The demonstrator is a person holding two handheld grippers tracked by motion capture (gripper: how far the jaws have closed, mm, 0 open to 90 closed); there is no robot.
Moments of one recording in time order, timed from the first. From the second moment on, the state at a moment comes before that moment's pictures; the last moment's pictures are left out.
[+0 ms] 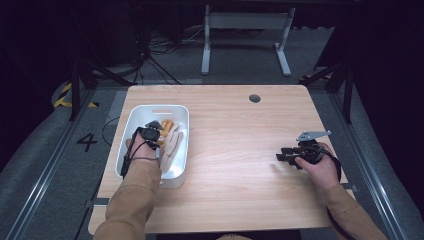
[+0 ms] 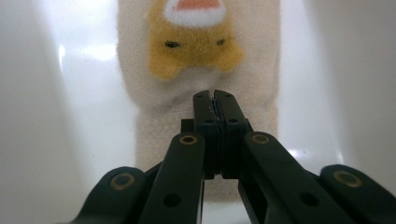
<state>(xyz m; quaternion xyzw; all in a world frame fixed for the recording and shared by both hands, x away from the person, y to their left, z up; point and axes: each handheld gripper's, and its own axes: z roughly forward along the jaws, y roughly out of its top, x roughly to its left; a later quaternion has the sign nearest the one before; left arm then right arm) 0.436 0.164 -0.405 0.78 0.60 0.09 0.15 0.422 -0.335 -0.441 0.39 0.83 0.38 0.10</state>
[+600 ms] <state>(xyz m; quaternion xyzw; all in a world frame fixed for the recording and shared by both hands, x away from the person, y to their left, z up) 0.437 0.160 -0.395 0.76 0.61 0.07 0.22 0.422 -0.335 -0.442 0.39 0.83 0.38 0.10</state>
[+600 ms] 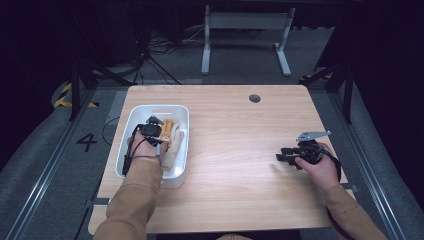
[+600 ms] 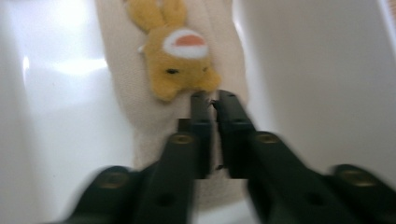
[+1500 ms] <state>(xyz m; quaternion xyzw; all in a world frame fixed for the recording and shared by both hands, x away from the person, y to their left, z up) 0.369 0.111 -0.349 0.82 0.46 0.08 0.34 0.414 -0.338 -0.439 0.39 0.83 0.38 0.11</state>
